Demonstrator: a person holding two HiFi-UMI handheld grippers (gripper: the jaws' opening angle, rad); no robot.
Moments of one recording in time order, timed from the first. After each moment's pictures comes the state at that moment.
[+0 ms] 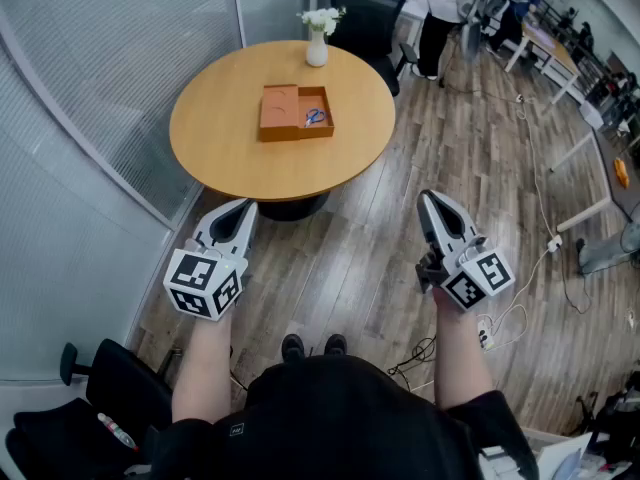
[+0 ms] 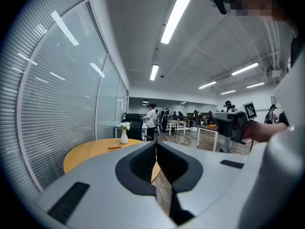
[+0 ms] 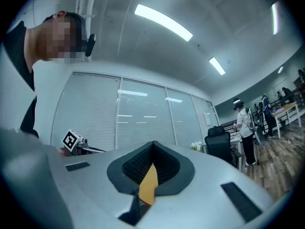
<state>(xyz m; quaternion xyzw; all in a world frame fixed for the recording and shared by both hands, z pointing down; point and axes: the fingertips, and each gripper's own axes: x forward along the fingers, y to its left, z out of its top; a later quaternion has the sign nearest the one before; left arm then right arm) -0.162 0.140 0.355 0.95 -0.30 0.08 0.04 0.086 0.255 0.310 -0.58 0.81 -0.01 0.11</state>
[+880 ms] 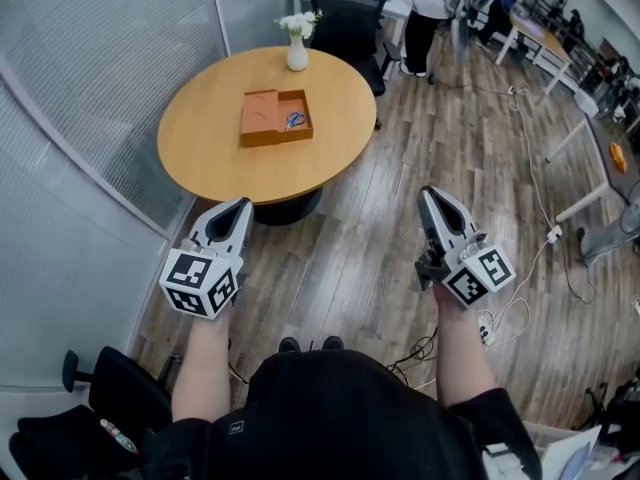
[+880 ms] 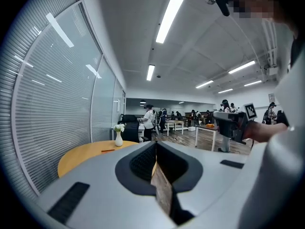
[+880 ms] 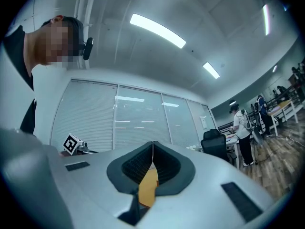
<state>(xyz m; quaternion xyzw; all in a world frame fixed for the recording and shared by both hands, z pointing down) -0.114 0.168 0.348 0.95 -0.29 0.07 0.02 0.140 0.296 0.308 -0.59 0.79 0.00 0.14</state>
